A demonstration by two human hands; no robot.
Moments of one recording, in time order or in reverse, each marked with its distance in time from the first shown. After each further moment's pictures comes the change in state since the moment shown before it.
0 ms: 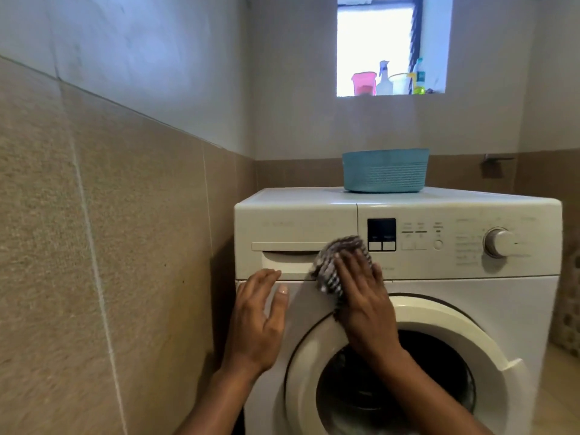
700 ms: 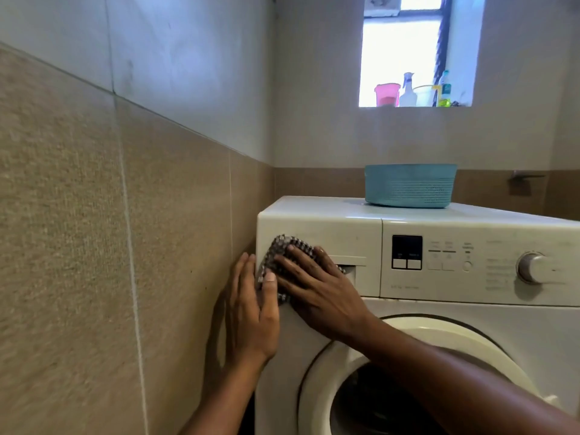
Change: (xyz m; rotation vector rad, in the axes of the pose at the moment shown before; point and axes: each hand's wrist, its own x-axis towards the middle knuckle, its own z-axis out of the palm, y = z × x) left_hand 0.023 0.008 -0.023 0.084 0.263 -0.180; right_hand 0.069 -0.057 0.022 -0.224 -0.139 -0.642
